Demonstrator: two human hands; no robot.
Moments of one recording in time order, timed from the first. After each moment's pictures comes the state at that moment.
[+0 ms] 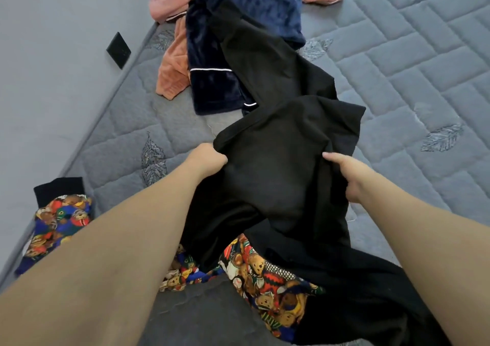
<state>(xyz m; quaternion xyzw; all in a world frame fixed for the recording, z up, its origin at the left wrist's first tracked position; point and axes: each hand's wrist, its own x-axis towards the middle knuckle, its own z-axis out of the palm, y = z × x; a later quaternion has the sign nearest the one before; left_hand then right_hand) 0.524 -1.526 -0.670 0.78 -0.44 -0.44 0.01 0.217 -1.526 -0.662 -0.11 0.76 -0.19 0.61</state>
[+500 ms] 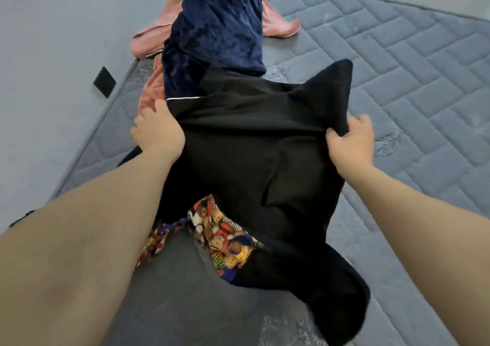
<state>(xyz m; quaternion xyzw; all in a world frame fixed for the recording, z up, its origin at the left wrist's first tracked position) 0.510 -1.564 -0.568 0.86 -0.51 -0.06 0.05 0.168 -1.536 -0.552 -0.51 0.76 -0.33 0.22</state>
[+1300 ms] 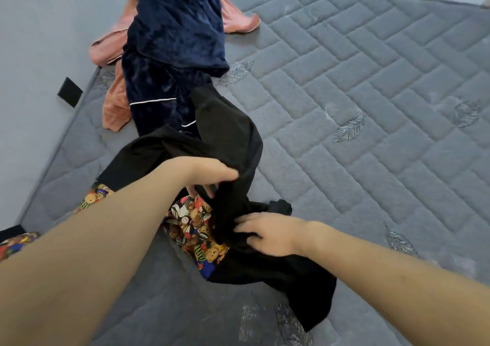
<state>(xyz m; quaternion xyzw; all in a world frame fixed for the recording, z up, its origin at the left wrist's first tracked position) 0.384 -1.525 -0.567 0.57 -0.57 -0.55 -0.23 0.195 -1.407 -0.585 -0.80 0.39 0.14 0.43</state>
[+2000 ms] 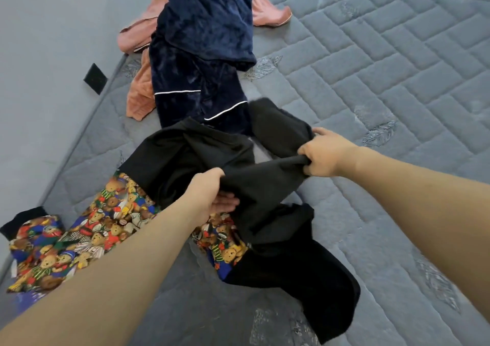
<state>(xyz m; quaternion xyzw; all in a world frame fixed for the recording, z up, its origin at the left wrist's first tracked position) 0.403 -1.460 -0.580 0.70 -0.14 -0.66 0.24 0.145 -1.547 -0.565 -0.86 0.45 0.24 0.11</state>
